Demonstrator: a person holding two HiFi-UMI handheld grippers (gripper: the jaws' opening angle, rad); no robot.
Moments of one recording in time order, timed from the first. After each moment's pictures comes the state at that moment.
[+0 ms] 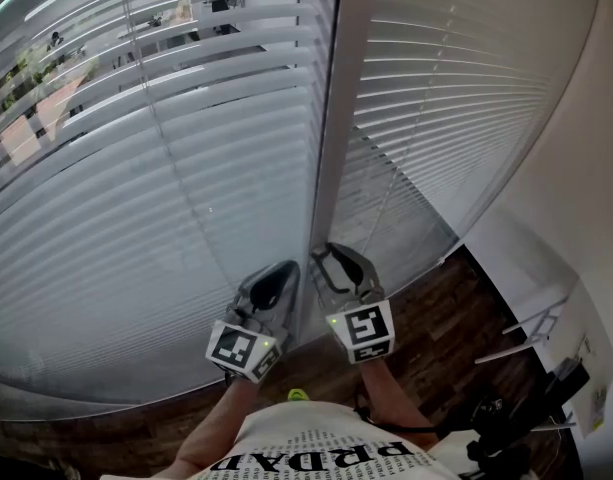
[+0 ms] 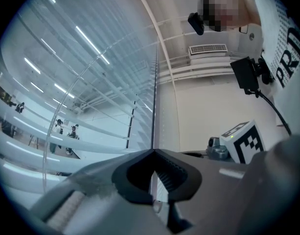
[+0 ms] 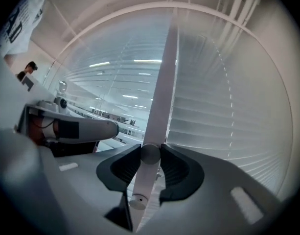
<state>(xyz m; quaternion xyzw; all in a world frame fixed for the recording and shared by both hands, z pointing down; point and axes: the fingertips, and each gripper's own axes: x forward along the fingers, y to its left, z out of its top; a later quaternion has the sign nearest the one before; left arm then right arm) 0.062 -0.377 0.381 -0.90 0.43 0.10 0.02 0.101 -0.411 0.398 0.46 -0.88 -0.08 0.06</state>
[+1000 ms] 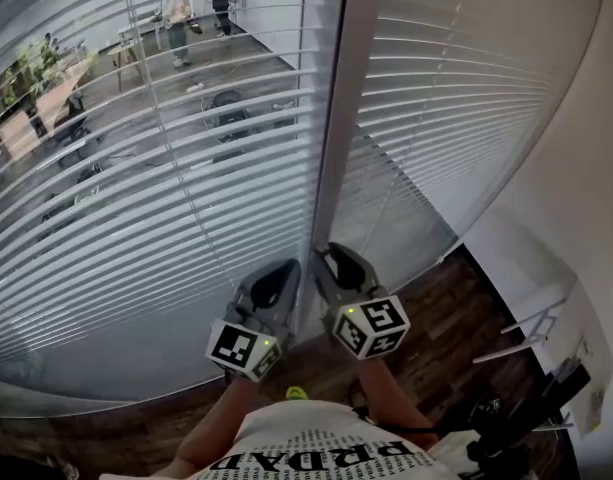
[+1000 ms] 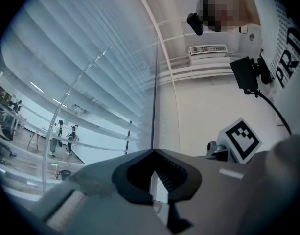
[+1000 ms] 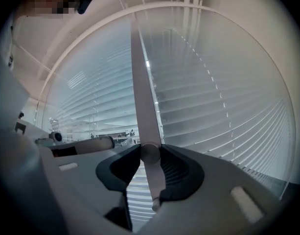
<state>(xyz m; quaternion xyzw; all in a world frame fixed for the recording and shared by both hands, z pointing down) 0.063 -0.377 0.374 -0.90 0.43 0.12 0.02 0.106 -0.415 0.397 0.45 -0.89 0.08 -0.06</state>
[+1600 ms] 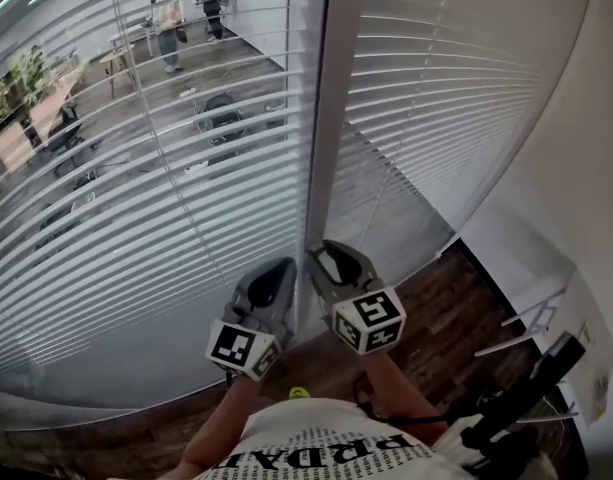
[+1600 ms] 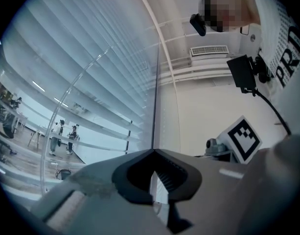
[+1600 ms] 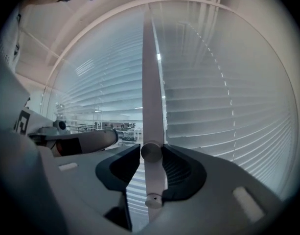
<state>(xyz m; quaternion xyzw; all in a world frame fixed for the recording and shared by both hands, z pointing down) 0.061 -0.377 0.378 -0.89 0.43 0.11 0.01 0.101 -0.413 0.399 0.43 -0.90 0.04 0.01</state>
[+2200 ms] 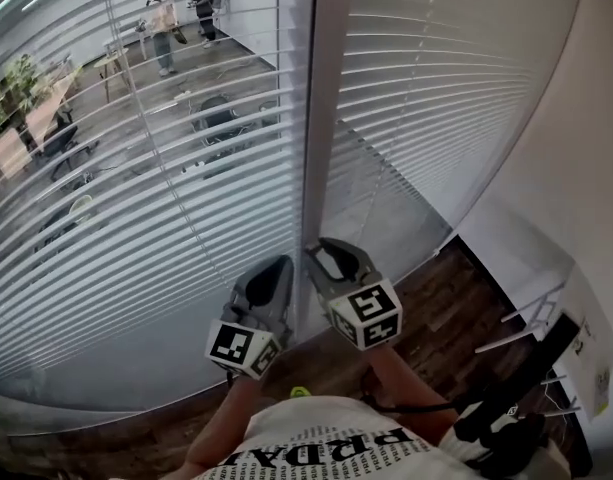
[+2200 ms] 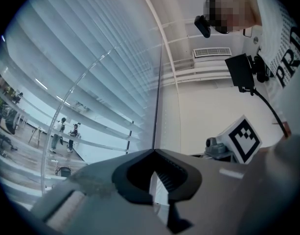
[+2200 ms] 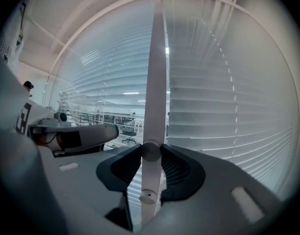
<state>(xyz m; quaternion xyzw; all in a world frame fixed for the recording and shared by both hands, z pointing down) 0.060 -0.379 0.378 -0.89 0.43 0.12 0.00 0.101 -0.413 0.402 0.43 -0.90 0.01 0.07</state>
